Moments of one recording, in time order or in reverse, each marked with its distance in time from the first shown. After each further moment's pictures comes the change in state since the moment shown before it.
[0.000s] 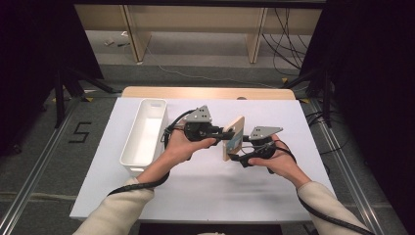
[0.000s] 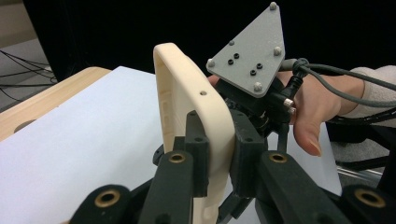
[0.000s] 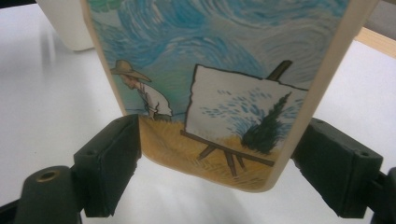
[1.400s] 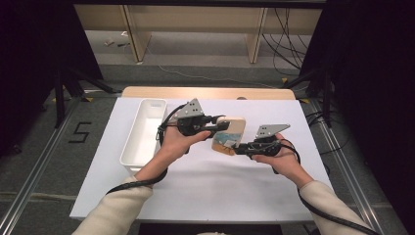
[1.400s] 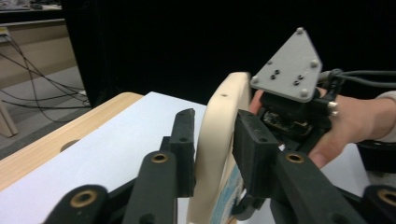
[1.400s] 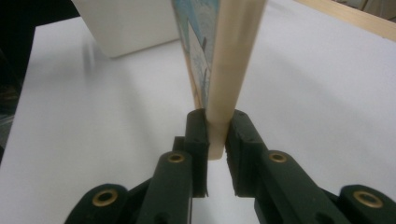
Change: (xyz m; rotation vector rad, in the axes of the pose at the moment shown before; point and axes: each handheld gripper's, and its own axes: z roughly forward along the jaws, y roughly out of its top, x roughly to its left) left arm 0.015 0.002 -0.014 -0.116 0.103 0.013; right arm -0.006 0.001 -0.018 -0.008 0.113 0.034
